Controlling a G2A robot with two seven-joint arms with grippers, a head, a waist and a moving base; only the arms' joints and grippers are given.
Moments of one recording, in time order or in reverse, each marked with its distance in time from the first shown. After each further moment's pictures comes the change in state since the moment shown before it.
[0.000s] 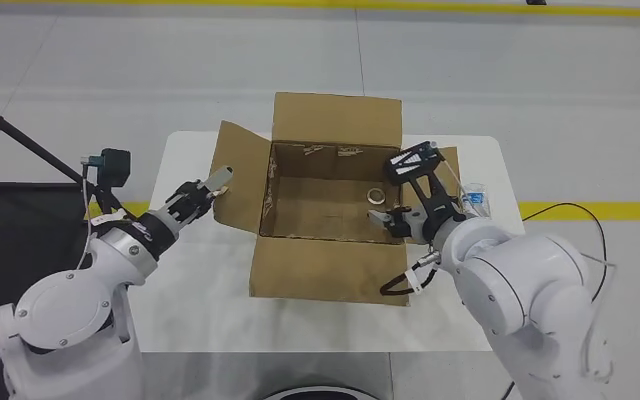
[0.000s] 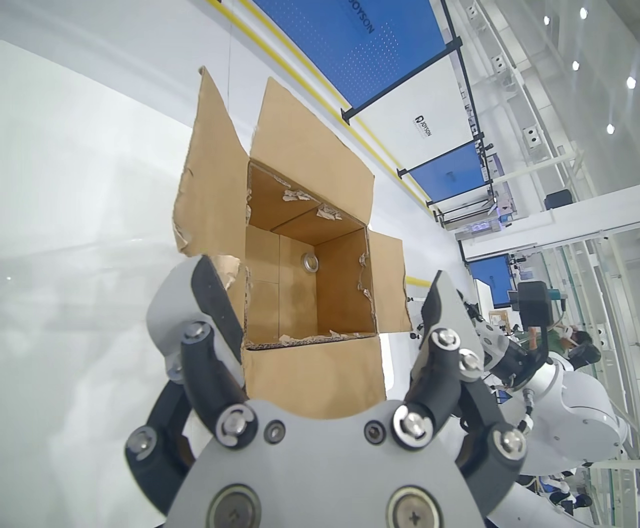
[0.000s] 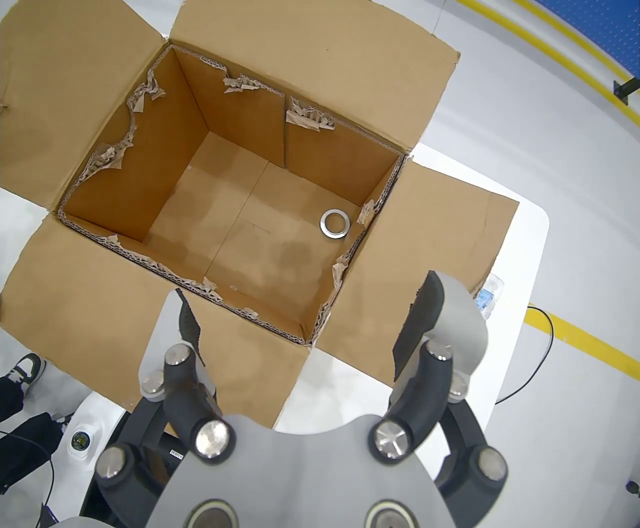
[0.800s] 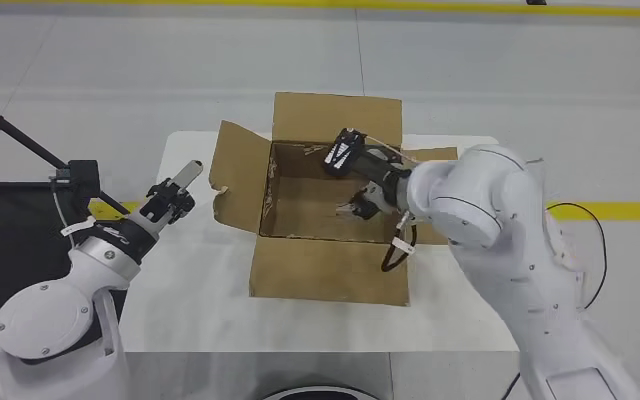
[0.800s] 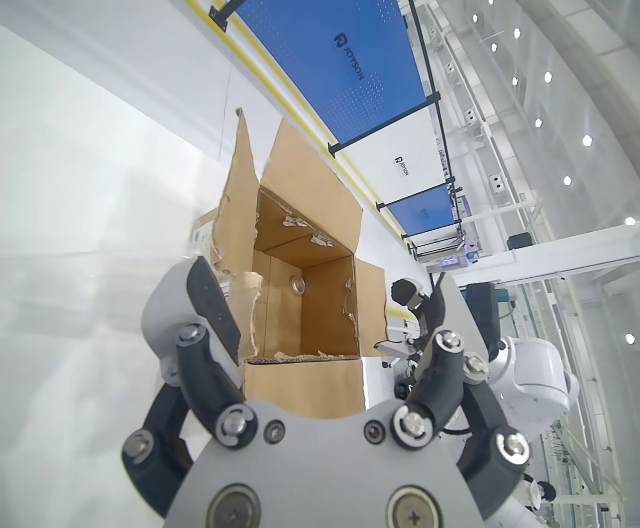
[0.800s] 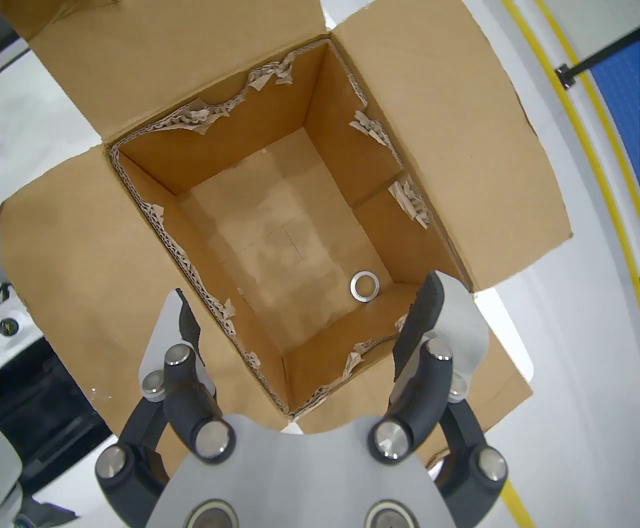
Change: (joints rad) left arm 0.083 0.016 -0.093 0.009 -0.192 0.009 0.160; right arm 0.358 -0.039 -0.161 0.465 0.401 -0.536 -0.065
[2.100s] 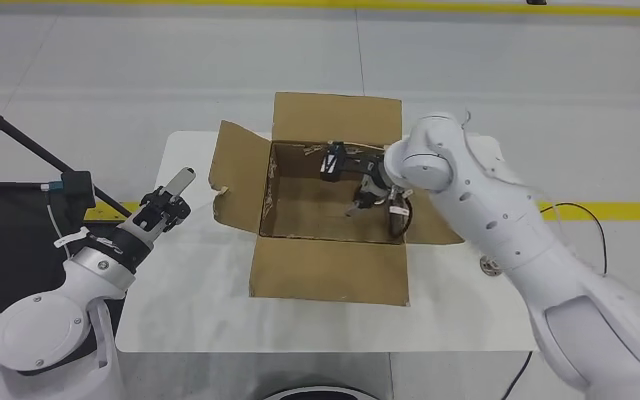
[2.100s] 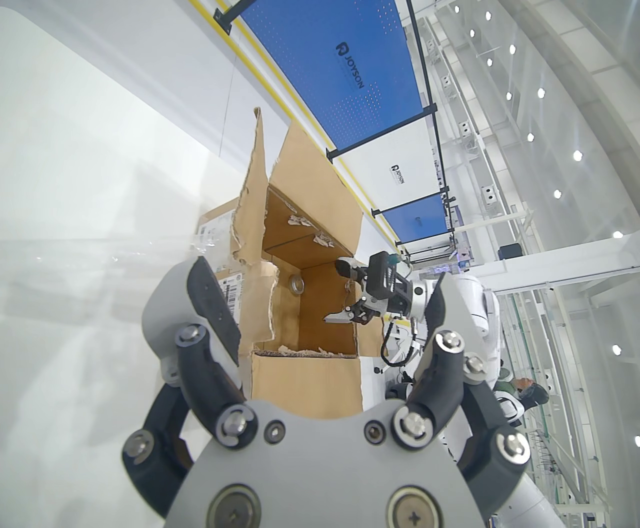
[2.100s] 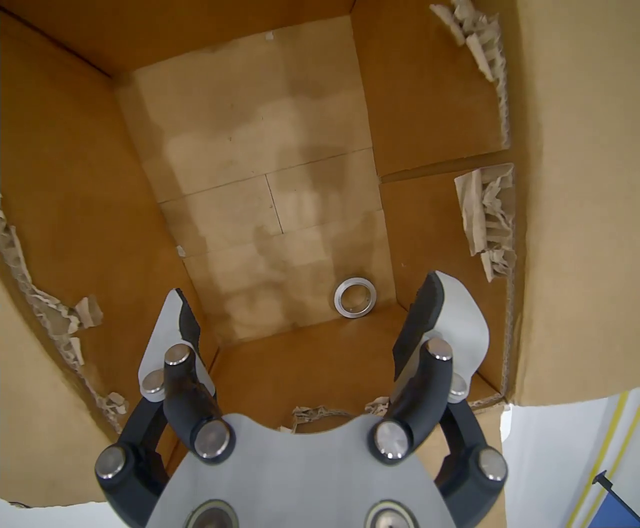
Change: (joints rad) left arm 0.049 0.012 -0.018 -0.007 -0.054 -0.011 0.036; right arm 0.330 -0.011 -0.457 0.632 0.155 -0.314 -0.290
